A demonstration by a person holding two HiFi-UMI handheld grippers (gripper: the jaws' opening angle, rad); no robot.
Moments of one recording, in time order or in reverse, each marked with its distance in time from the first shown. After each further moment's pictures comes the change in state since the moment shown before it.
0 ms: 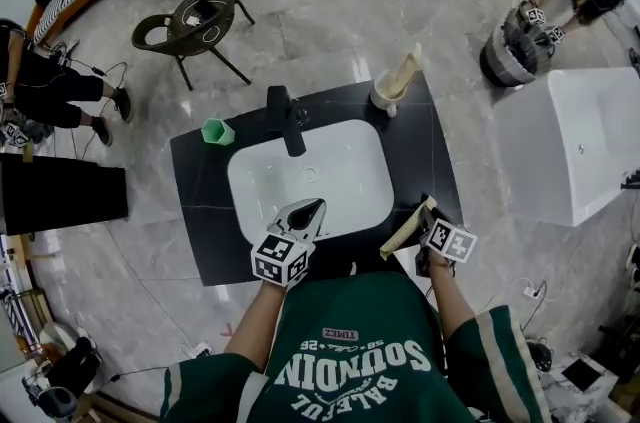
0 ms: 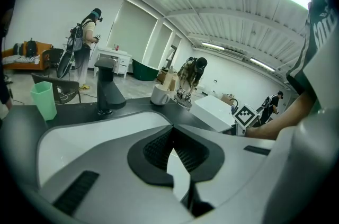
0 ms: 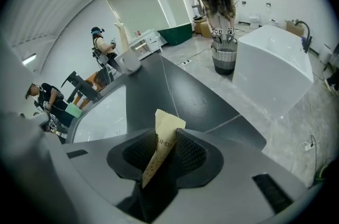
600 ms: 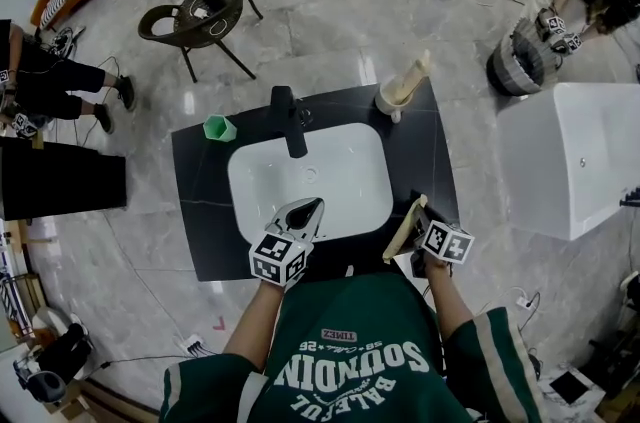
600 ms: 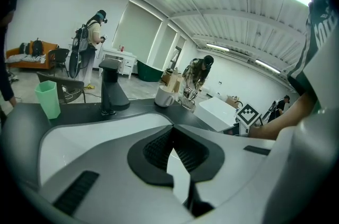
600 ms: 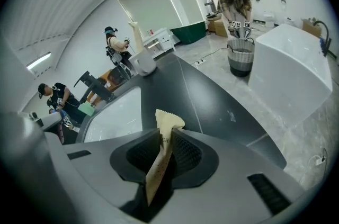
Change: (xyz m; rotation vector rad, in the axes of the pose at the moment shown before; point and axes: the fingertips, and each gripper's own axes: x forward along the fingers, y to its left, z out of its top) left arm 0.006 0.007 0.005 -0.029 -0.015 0.049; right arm 0.013 0.034 0.021 -0.080 0.015 0.136
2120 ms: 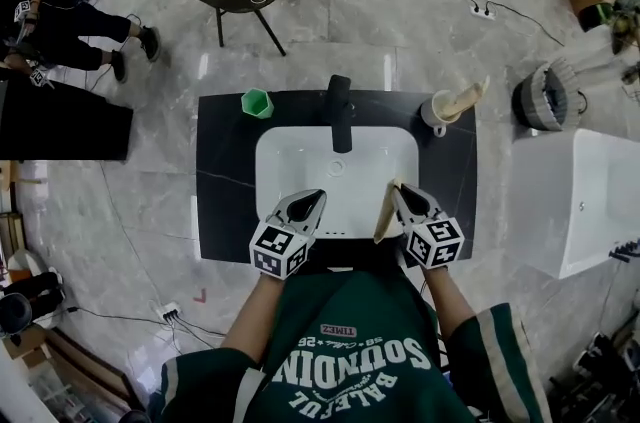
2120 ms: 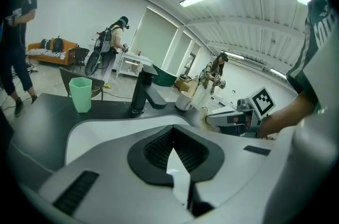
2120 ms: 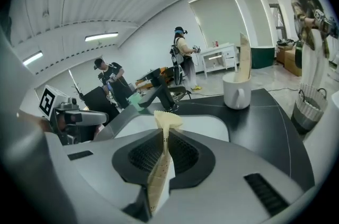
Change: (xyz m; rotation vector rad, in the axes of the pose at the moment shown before) left arm -0.044 0.069 -0.010 -0.099 -0.064 0.128; right arm 0.030 0.212 0.045 -0.542 -0.093 0.401
